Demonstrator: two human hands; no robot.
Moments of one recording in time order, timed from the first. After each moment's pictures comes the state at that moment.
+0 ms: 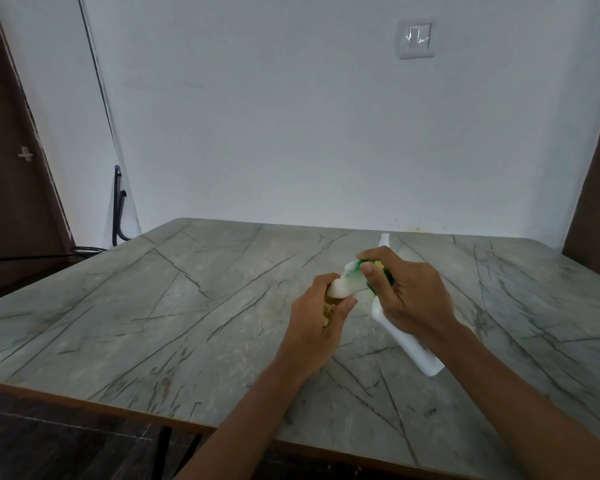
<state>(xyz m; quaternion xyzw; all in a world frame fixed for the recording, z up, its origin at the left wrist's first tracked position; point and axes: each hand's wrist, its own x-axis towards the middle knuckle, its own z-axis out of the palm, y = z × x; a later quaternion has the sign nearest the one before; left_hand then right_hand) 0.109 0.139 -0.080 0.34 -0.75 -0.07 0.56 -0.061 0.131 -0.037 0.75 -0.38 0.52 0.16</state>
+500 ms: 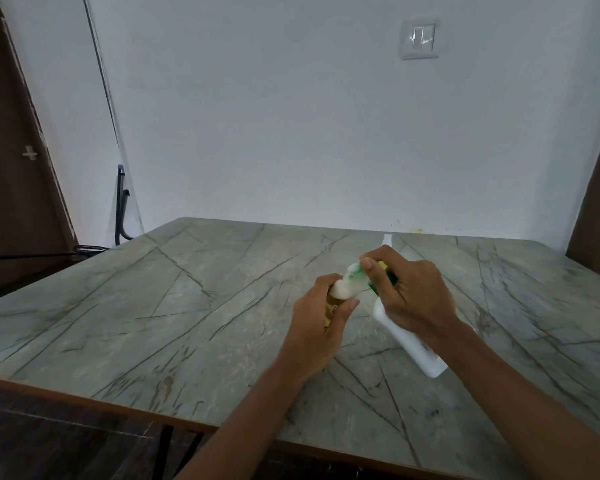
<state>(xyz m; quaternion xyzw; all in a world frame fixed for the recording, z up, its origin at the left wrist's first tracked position) 0.109 0.141 -0.078 0.34 -0.75 -0.07 0.56 -0.059 0.129 -0.034 0.75 -0.38 0.52 0.16</state>
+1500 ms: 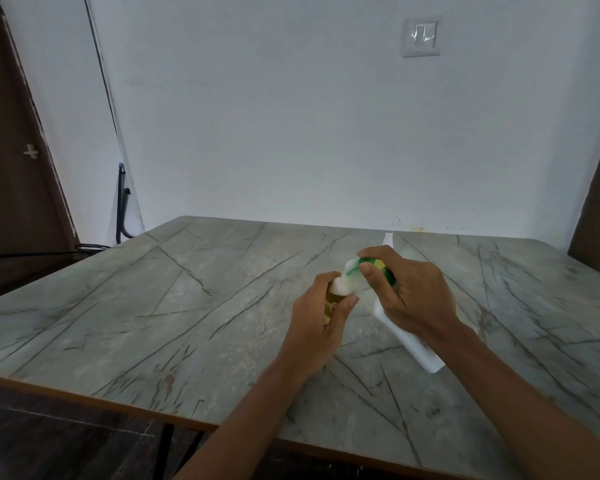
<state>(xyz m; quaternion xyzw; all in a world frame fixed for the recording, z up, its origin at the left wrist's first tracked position) 0.111 0.138 -0.080 0.33 -0.74 -0.08 0.58 -0.057 0.132 -0.035 0.75 -0.37 0.51 0.19</state>
